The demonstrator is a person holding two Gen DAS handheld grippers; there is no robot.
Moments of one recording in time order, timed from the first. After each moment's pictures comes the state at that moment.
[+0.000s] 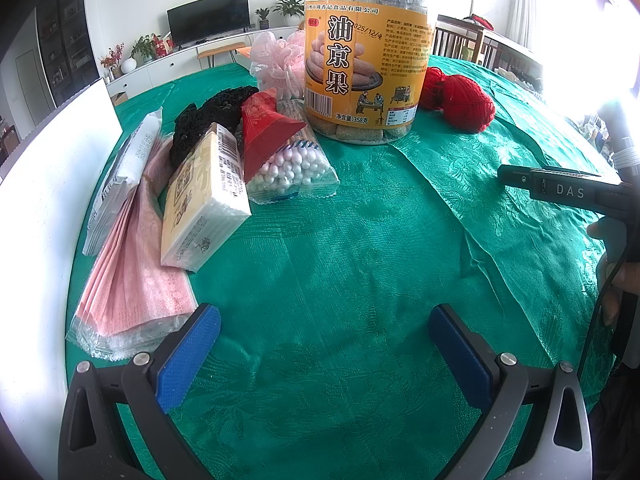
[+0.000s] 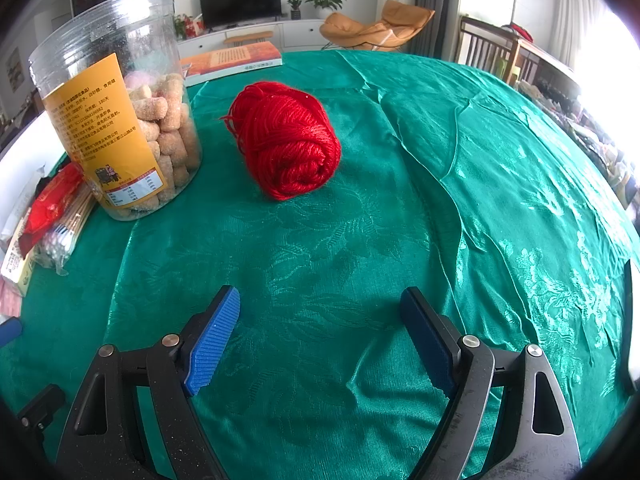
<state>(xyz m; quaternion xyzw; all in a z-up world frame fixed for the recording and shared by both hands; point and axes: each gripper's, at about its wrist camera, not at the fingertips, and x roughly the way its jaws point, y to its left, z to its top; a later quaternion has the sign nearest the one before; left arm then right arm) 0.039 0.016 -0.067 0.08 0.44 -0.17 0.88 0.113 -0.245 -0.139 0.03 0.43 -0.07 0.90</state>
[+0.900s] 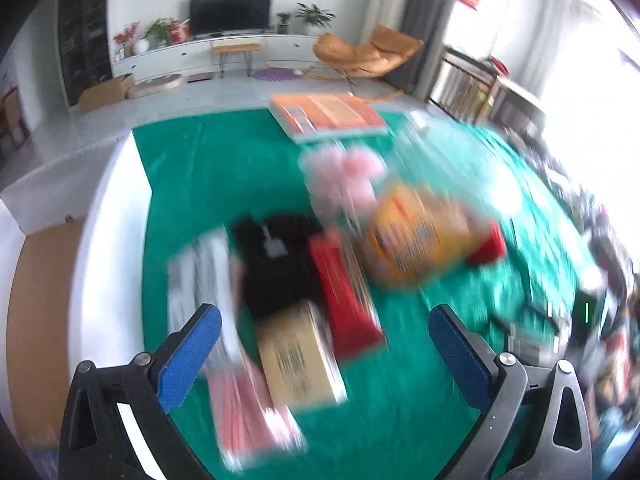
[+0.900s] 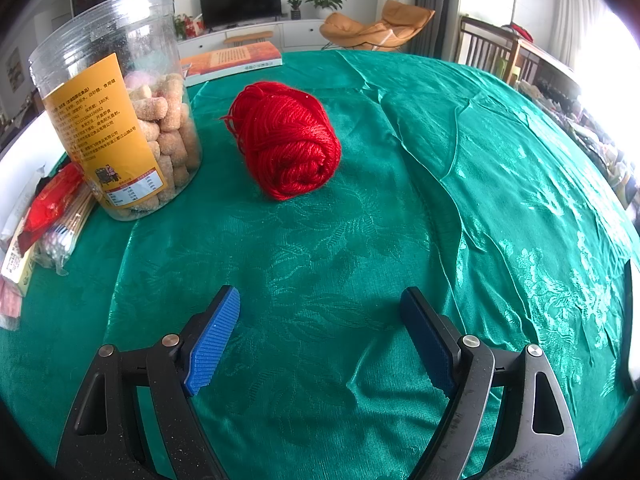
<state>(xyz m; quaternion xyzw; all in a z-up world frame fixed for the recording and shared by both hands) 0.162 0.074 0.060 -0.02 0.45 -0.17 0.88 0.113 -0.245 -0.139 0.03 0.43 -0.07 0.90</state>
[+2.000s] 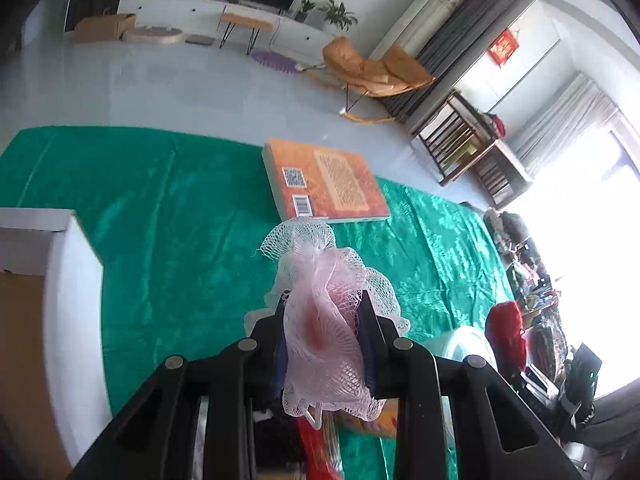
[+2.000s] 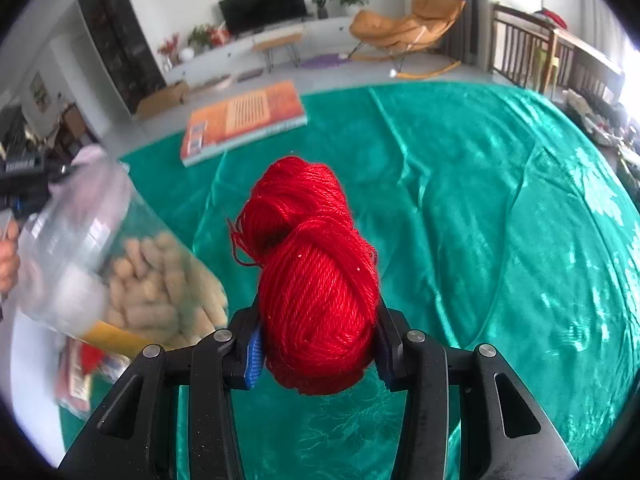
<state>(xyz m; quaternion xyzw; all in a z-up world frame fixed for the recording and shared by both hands) 0.306 0.096 0.101 -0.17 0.46 -0.22 0.84 0.216 -0.285 -0.036 0.10 0.40 -0.01 0.91</state>
